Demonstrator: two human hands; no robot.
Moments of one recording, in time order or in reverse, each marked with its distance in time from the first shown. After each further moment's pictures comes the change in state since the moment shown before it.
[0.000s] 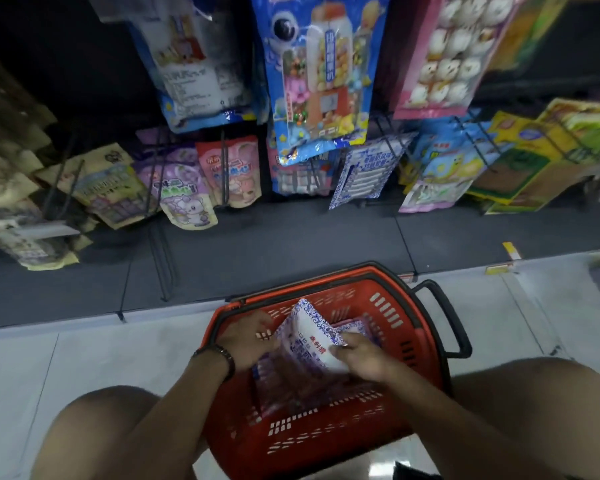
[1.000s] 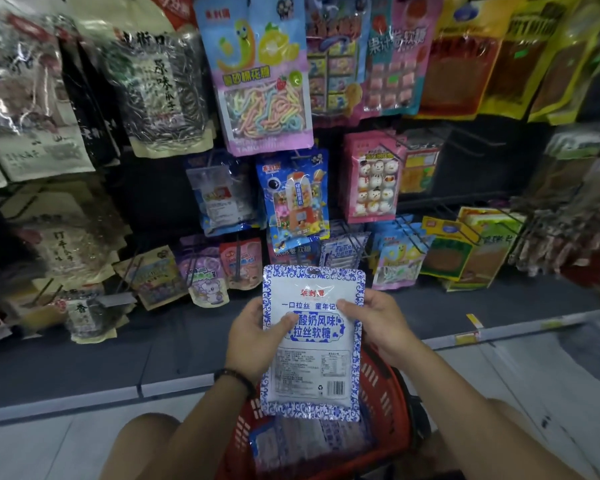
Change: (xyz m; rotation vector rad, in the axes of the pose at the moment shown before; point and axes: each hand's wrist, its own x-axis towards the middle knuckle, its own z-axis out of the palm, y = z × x) left_hand -0.174 0.153 -0.029 -0.770 0.519 0.393; right_hand -0.184 -0.122 -0.091 0.563 0.224 -0.669
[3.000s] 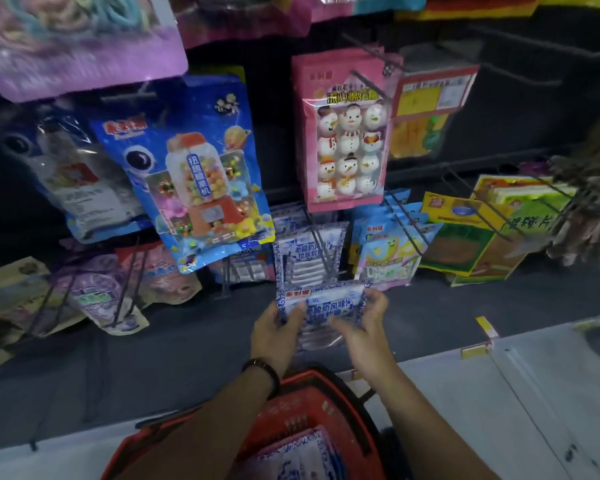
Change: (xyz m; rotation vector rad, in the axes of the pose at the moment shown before) left_hand 0.217 -0.119 0.205 0.074 0.000 -0.151; right_hand 0.197 0.126 -0.120 -0.212 0.239 0.039
